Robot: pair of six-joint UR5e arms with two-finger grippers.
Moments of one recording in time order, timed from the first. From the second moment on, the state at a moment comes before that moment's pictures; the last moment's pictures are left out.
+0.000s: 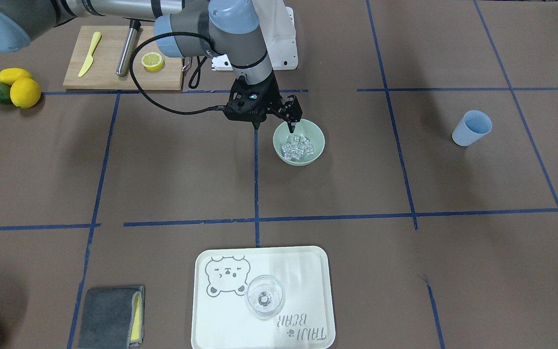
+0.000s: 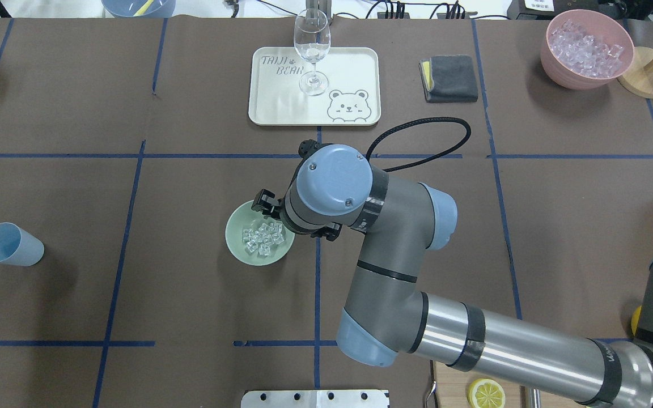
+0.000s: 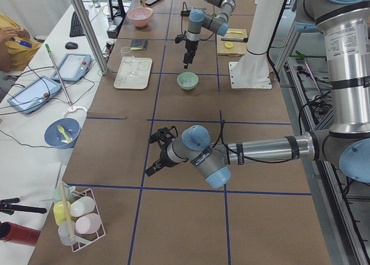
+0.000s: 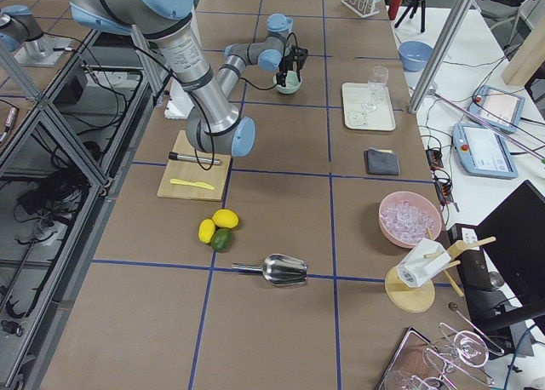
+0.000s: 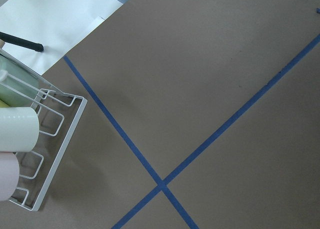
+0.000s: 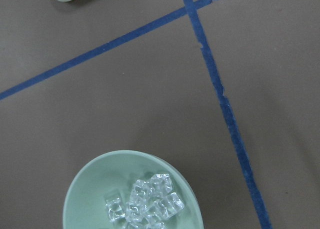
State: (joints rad) left arm -1.41 -1.36 -1.60 -2.60 -2.16 0.08; right arm 0.42 -0.76 1.56 -1.37 1.80 1.66
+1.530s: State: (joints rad) left arm -1.41 -1.36 -1.60 -2.60 -2.17 0.08; right arm 0.49 -0.72 1.63 -1.67 1.94 1.62
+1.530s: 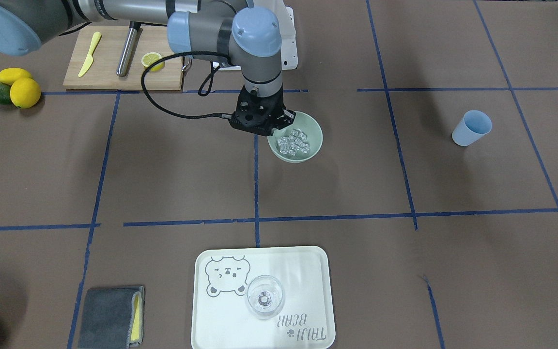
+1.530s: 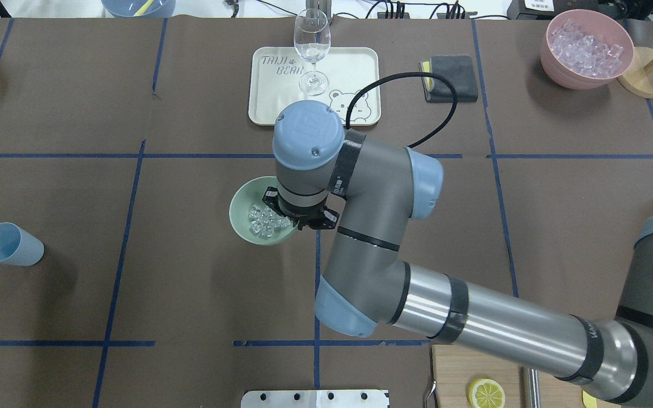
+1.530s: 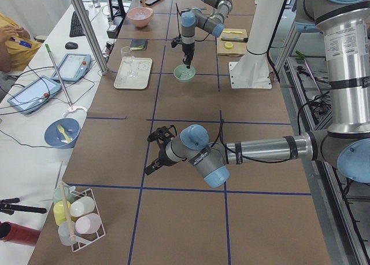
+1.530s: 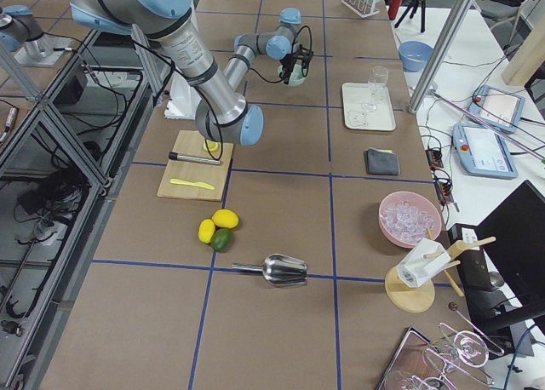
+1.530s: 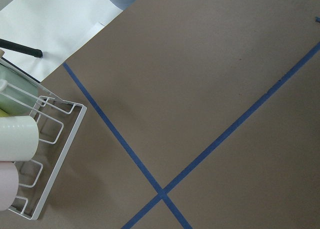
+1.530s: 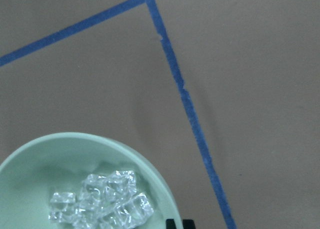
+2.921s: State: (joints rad) left arm -1.41 -1.35 -1.60 -2.60 -2.17 0.05; right arm 0.99 -1.68 1.86 -1.16 2.30 0.89
